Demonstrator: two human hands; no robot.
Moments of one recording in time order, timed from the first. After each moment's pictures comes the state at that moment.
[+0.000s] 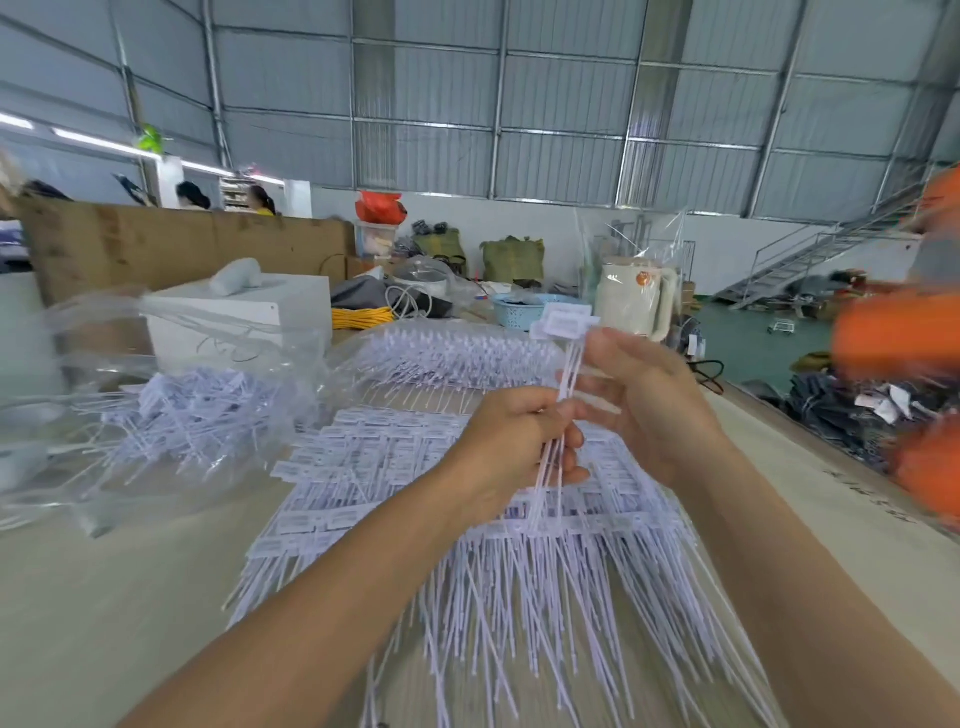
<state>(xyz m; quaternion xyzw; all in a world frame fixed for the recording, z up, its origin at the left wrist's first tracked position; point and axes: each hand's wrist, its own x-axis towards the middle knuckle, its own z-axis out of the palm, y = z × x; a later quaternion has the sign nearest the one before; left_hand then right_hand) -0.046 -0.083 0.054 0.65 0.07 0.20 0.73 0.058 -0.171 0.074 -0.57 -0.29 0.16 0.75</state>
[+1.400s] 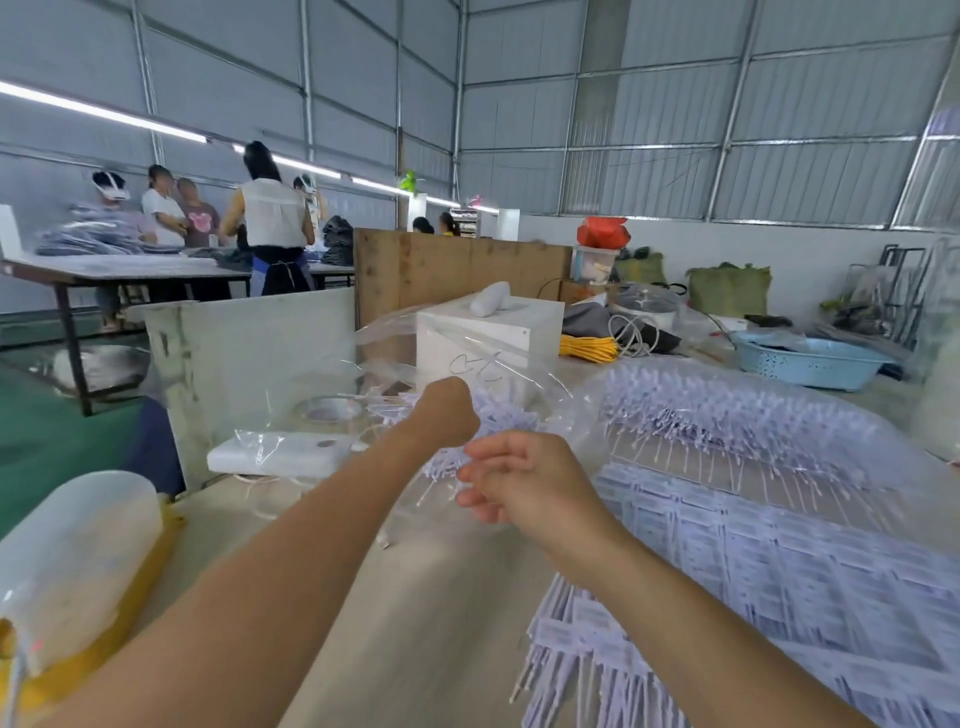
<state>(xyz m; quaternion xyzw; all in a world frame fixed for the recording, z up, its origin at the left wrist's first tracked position) -0.162 0.220 0.036 0.81 0.52 0.23 0.14 -0.110 0.070 0.025 -0.58 -0.49 0.36 0.54</state>
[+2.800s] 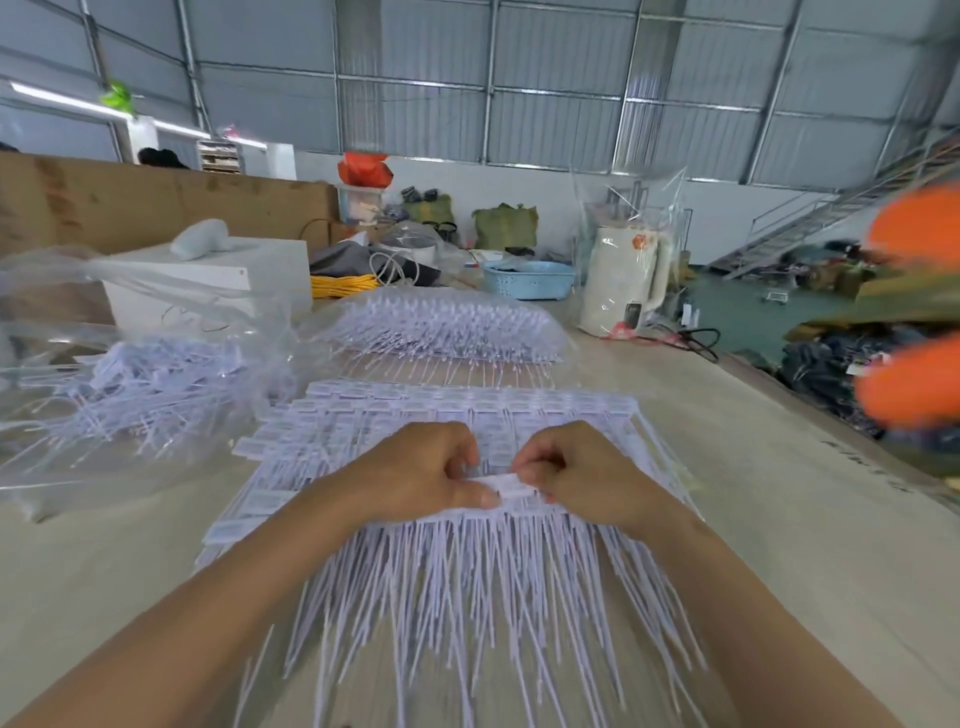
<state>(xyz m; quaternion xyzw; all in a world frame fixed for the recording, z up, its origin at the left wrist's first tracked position) -0.051 -0.009 -0.001 0.96 0.13 0.08 0.25 0.064 -0.161 0.004 -0.79 -0.48 0.12 0.36</state>
